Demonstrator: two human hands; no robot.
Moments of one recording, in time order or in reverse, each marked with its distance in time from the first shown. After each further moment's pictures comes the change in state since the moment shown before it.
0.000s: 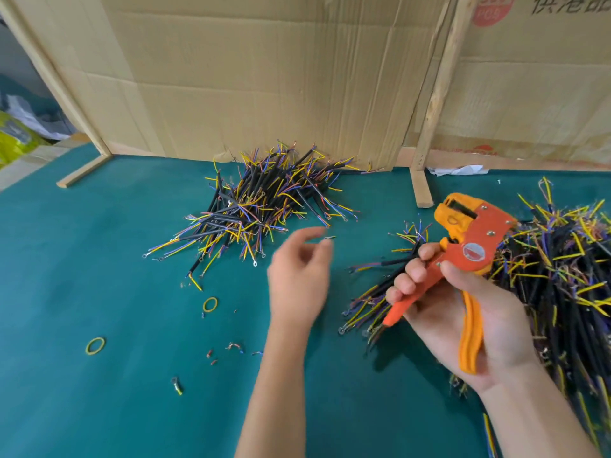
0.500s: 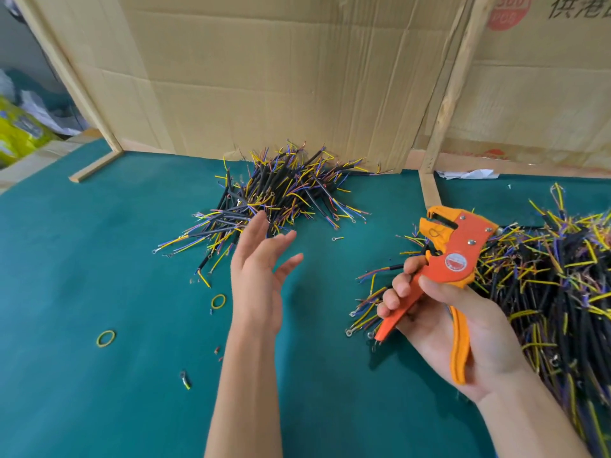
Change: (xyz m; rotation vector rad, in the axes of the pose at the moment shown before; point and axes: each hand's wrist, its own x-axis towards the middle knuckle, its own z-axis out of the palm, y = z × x) left_hand 0.013 -0.002 -0.043 -0.716 0.124 -0.114; right_hand -0.002 0.010 0.007 -0.123 0.046 0.063
